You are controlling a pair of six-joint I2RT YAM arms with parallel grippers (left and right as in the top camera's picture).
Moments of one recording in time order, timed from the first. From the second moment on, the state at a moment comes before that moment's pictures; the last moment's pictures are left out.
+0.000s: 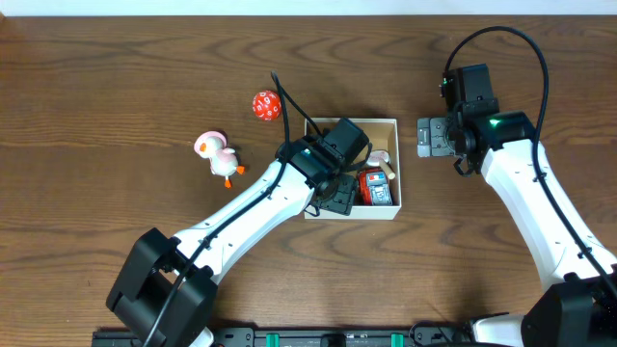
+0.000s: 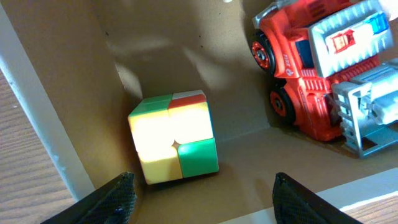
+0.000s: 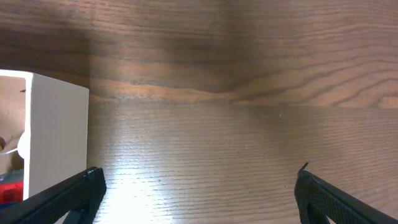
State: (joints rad) left arm -0.74 1.73 1.29 -0.89 0.02 -0.44; right arm 0.19 1.56 1.25 -0.81 0.26 0.12
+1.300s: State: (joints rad) left arm -0.18 1.58 1.35 -0.90 -0.17 -0.64; right arm 0.19 1.56 1.25 -0.81 0.26 0.12
